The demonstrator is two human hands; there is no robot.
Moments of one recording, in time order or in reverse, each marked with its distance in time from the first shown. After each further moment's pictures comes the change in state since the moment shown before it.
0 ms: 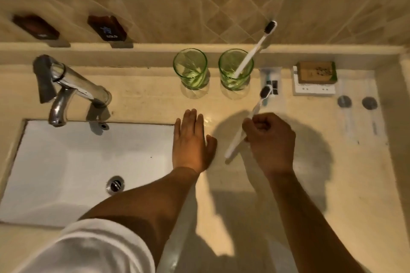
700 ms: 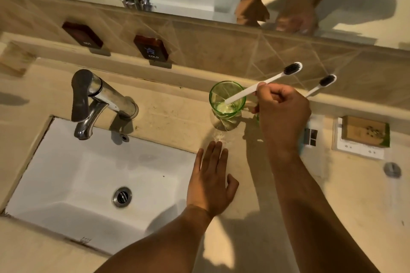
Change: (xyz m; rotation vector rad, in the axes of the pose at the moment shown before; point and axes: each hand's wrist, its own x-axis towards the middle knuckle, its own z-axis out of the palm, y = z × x) left_hand 0.003 0.001 0.001 -0.014 -0.036 -0.030; right_hand 0.096 -0.107 0.084 0.239 0.090 -0.146
